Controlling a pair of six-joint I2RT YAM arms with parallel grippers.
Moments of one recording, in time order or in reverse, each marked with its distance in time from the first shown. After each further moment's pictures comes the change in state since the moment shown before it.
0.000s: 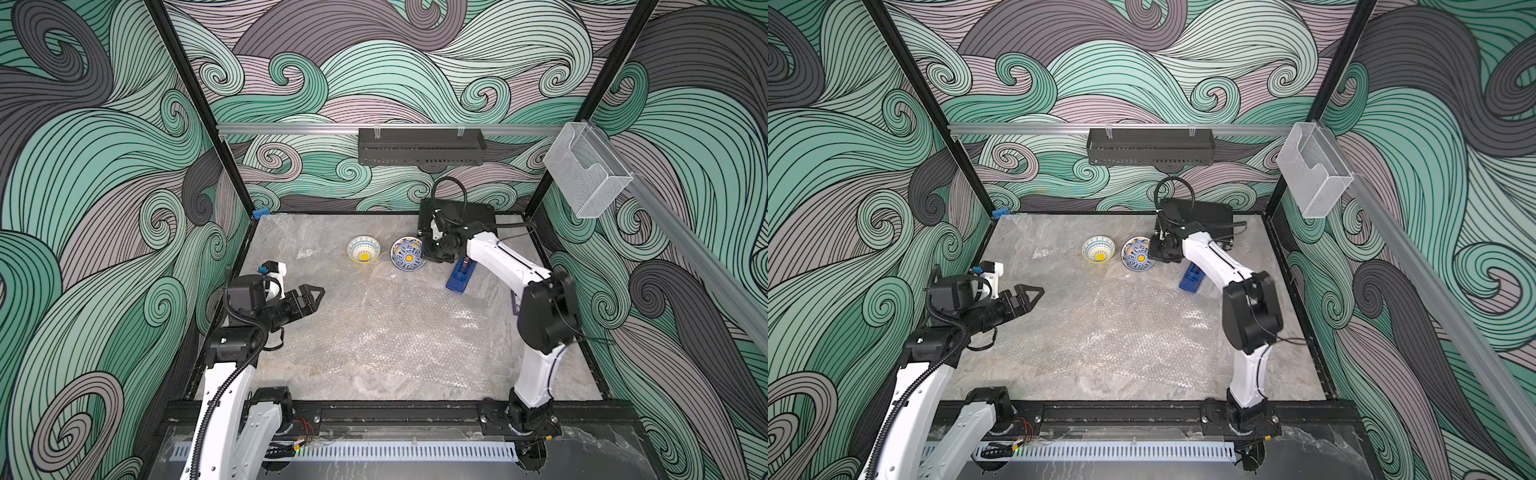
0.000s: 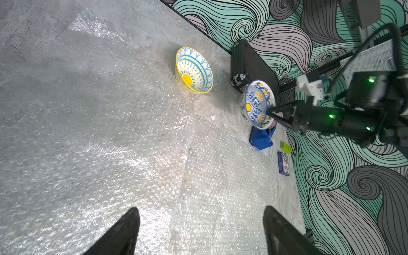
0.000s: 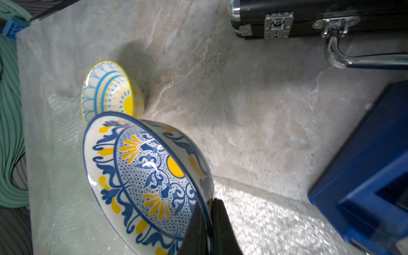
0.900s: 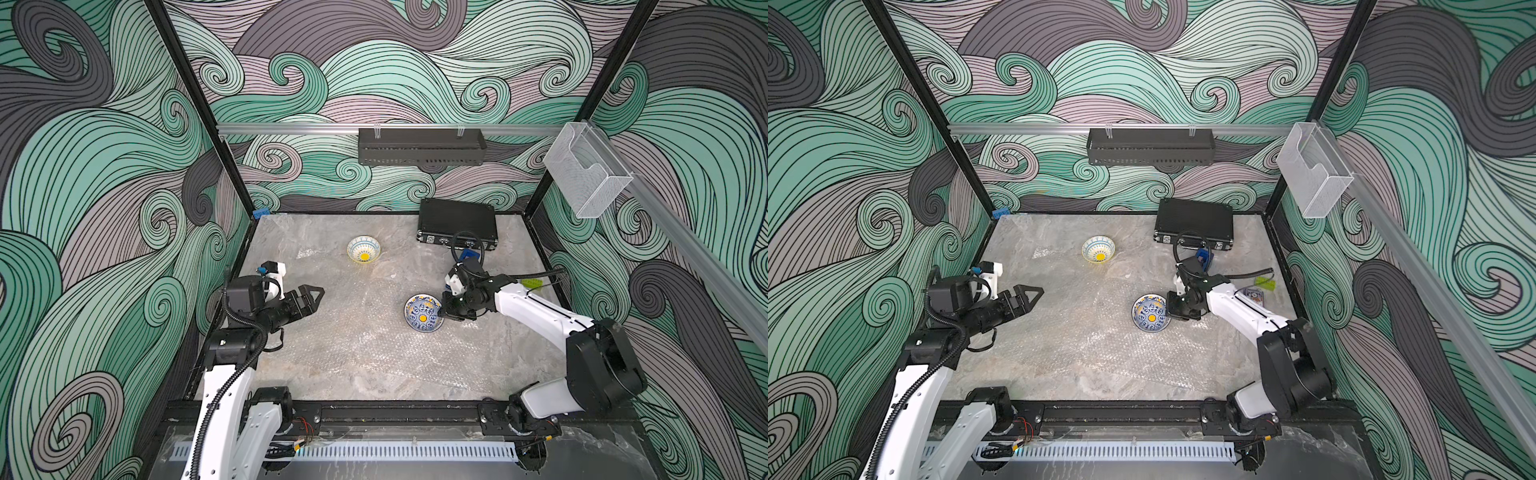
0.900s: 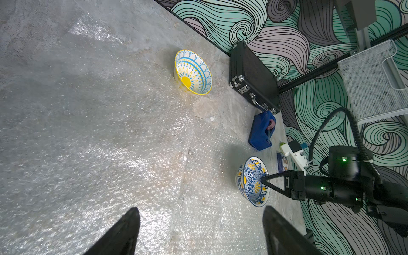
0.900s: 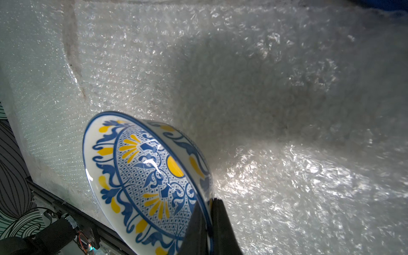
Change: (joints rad) left arm 0.000 -0.013 0.000 0.000 -0.001 0.000; right arm 0.005 -0.341 -0.637 0.091 -0.168 -0.024
